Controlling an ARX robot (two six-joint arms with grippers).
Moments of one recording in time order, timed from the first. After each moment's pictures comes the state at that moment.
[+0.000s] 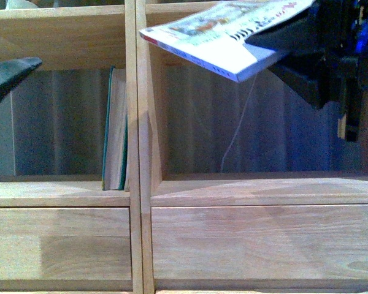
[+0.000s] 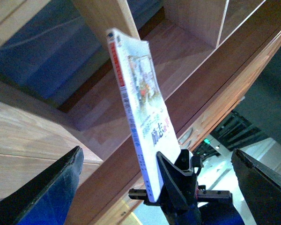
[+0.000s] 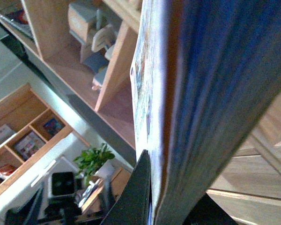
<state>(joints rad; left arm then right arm) -0.06 1.29 0.78 1.17 0.75 -1.34 0.32 1.25 0.85 0.85 -0.38 1.02</state>
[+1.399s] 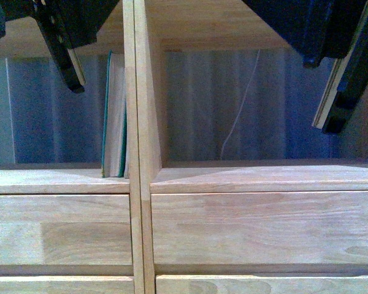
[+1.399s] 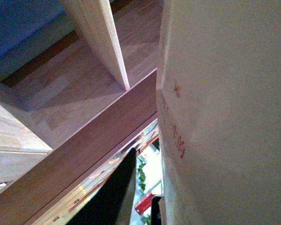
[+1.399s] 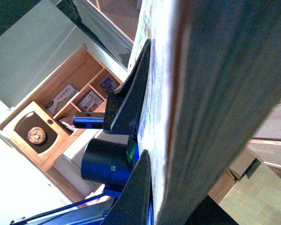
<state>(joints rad) -0.29 1.37 0.95 1.09 0.66 -1.35 0.47 1.13 0.69 0.93 -0.48 1.11</state>
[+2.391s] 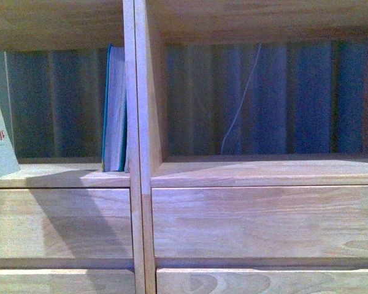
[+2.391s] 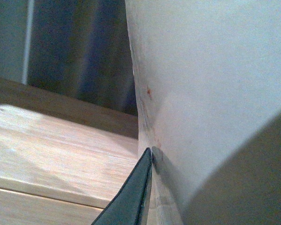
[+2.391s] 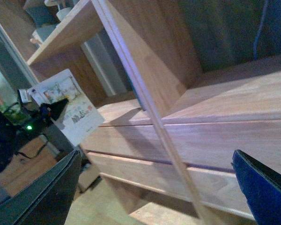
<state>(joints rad) 0.24 1.64 1.22 0.63 0.36 -0.19 -0.17 0.77 0.56 0.48 -0.68 0.53</state>
